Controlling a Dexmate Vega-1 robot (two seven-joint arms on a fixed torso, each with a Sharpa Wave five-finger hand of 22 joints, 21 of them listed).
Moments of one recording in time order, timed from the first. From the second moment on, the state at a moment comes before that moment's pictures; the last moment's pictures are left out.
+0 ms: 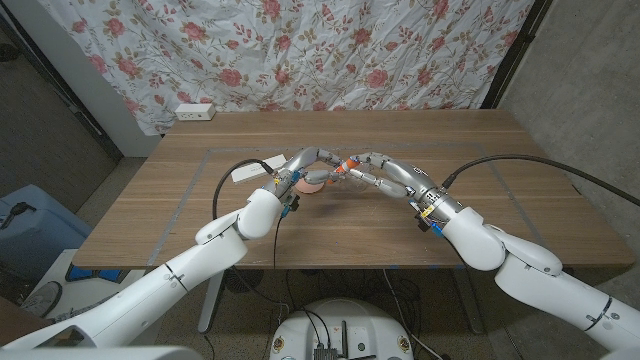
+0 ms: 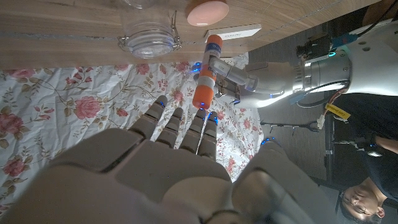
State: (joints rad) left arm 0.95 0.69 0.59 -1.92 0.23 0.08 0.25; left_hand 0.91 0.00 0.38 -0.19 0.19 1.03 -0.18 0.19 0.18 1.09 -0.22 0.19 0.18 0.58 -0.05 0.18 0.16 0.42 -0.03 0.21 0.18; right arm -1.25 -0.90 -0.38 -2.13 -0.37 0.08 -0.21; right_hand 0.29 0.12 0.11 0.04 0.20 0.29 -0.14 0.19 0.18 0.30 -0.16 0.19 0.18 0.09 -0.04 0.24 0.26 0.22 0.03 0.19 0.16
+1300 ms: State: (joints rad) left arm 0.96 0.69 0.60 -1.92 0.24 0.07 0.25; left_hand 0.90 0.00 0.38 -0.20 0.18 1.03 -0.18 0.19 0.18 1.09 -0.22 0.19 0.18 0.58 -0.05 0.18 0.17 0.42 -0.03 0.21 0.18; right arm -1.22 -0.89 -0.41 -2.13 -0.34 0.08 -0.17; right_hand 0.28 0.14 0.12 0.05 0.21 0.30 -0.12 0.19 0.18 0.31 -0.15 0.18 0.18 0.09 -0.04 0.24 0.26 0.22 0.03 0.19 0.16
